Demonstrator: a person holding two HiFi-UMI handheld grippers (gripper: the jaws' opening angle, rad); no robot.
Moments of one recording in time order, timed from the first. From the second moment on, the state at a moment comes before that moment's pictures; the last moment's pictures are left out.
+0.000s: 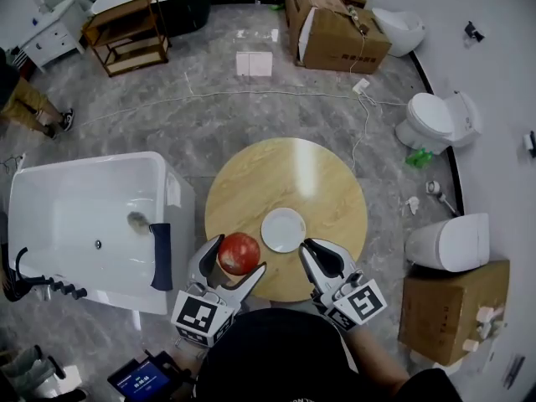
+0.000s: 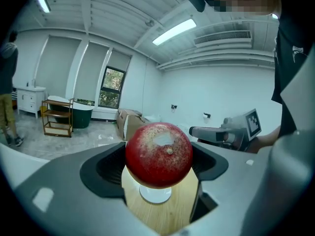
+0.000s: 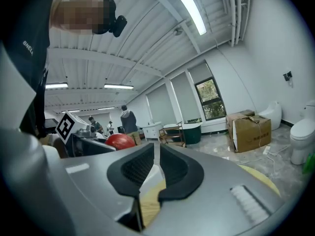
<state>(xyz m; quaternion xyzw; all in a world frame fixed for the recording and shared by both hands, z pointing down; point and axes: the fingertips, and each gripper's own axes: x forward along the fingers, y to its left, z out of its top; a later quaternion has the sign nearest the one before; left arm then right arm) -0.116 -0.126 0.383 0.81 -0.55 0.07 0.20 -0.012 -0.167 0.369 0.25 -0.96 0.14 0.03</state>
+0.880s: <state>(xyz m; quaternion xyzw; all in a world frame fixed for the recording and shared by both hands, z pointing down) -0.184 -0.082 0.376 0.76 -0.62 0.06 0.19 -0.073 -0.151 0.371 0.18 -0.97 0.14 0.04</state>
